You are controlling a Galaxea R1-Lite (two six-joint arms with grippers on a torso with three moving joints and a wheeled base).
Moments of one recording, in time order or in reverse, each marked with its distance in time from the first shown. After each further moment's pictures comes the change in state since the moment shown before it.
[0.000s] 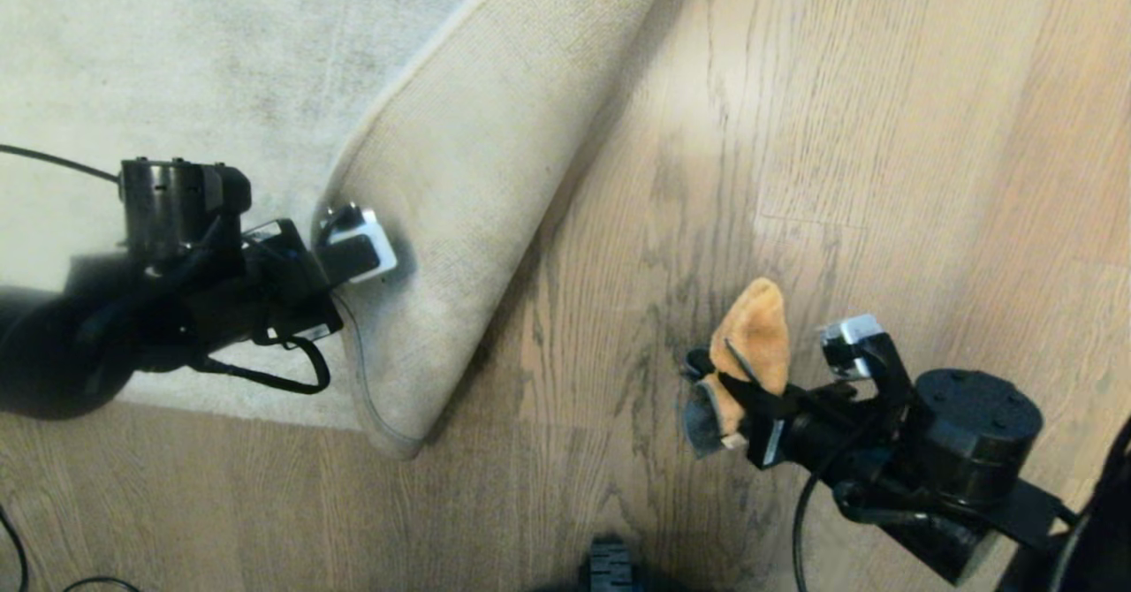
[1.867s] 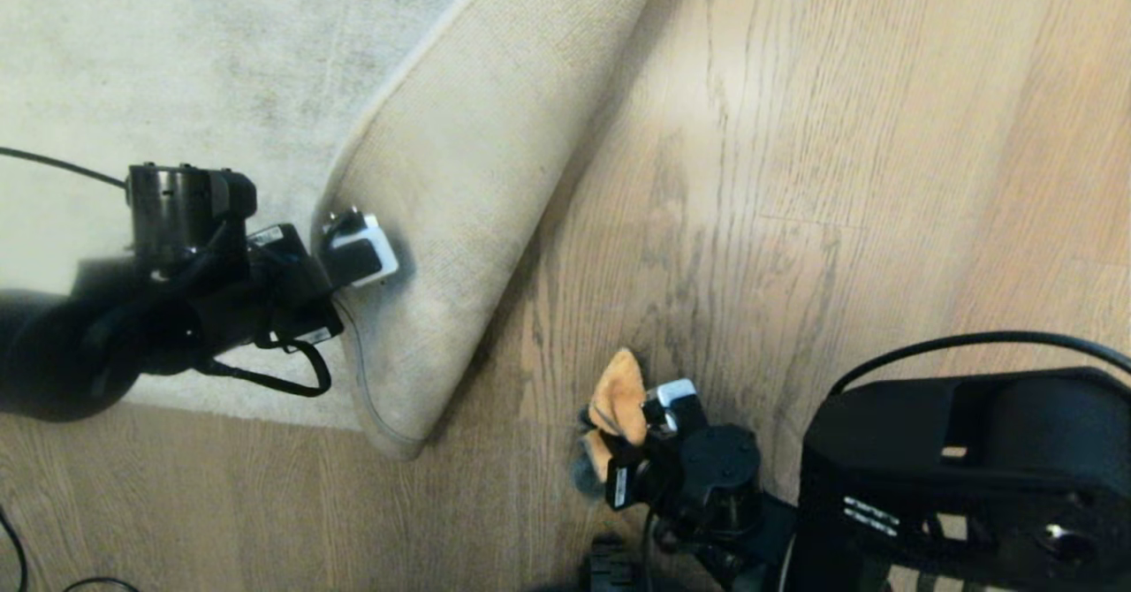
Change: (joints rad) left arm 0.001 0.011 0.006 -0.001 0.019 -0.002; right arm 0.198 0.496 -0.389 0.001 -0.150 0.078
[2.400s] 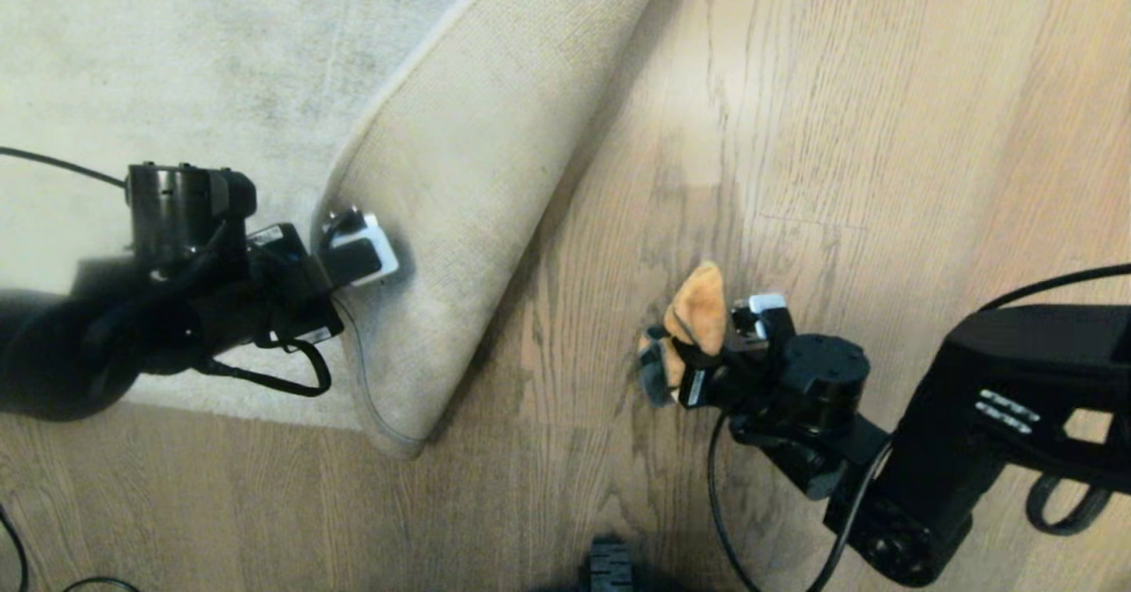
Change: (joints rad) left arm 0.000 -0.001 -0.001 0.001 -0.001 -0.001; right arm -0.259 -0.188 0.019 0.000 0.086 -0.087
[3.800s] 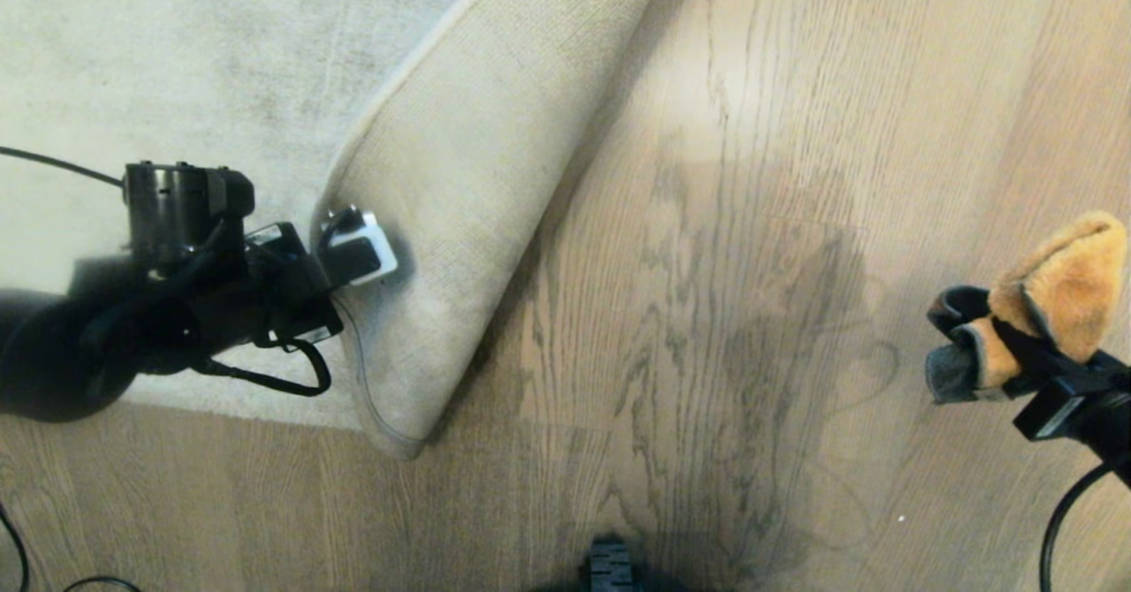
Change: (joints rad) left arm -0.001 -0.006 0.001 -0.001 -0.002 -0.004; right arm -0.499 -0.792 0.601 0.012 0.178 -0.218
